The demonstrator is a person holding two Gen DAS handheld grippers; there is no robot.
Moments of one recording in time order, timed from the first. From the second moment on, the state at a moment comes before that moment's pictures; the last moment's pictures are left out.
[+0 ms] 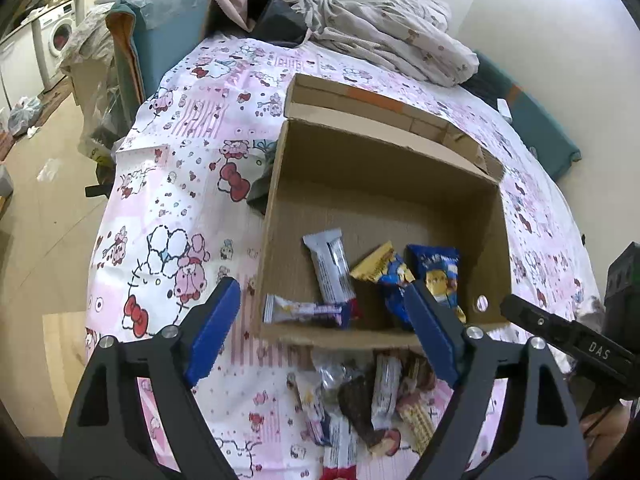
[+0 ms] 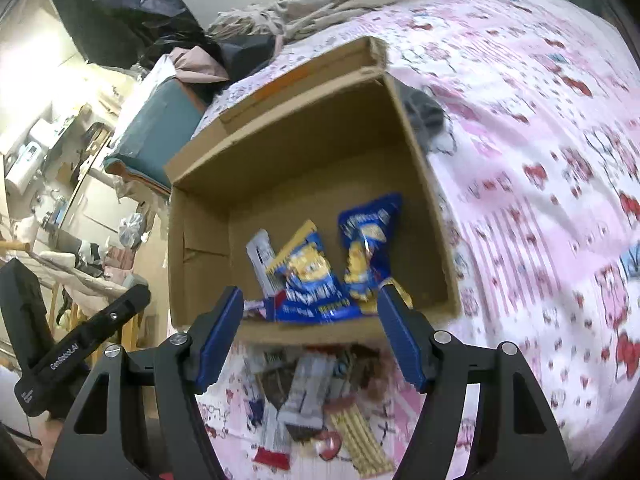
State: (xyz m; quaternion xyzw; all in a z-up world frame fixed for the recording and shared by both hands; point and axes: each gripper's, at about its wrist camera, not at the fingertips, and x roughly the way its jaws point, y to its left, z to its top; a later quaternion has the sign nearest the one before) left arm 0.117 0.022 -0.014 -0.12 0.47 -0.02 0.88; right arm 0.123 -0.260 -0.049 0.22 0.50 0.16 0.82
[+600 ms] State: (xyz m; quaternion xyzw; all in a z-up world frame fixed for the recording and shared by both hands) left arm 0.071 0.048 -0.037 -0.16 0.51 0.03 0.84; right arm 0.069 -0.281 -0.071 0.26 0.53 0.14 0.80
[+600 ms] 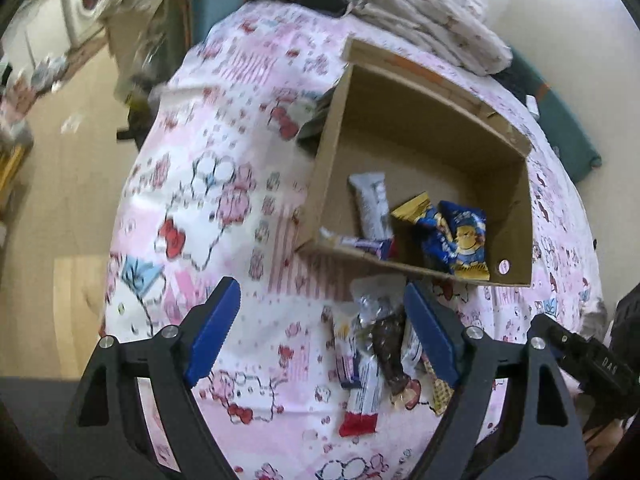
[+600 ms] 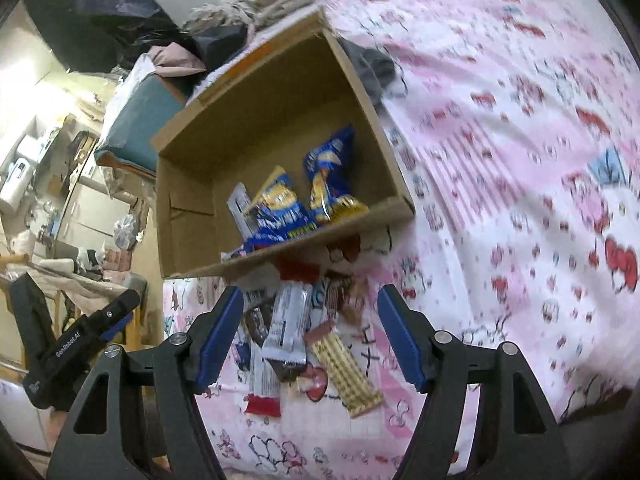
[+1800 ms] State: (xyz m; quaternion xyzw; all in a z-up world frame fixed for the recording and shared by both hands) left arm 0.076 0.001 -0.107 -0.11 0.62 0.02 0.77; right arm 0.075 -0.219 -0.151 0.09 0.68 0.14 0.71
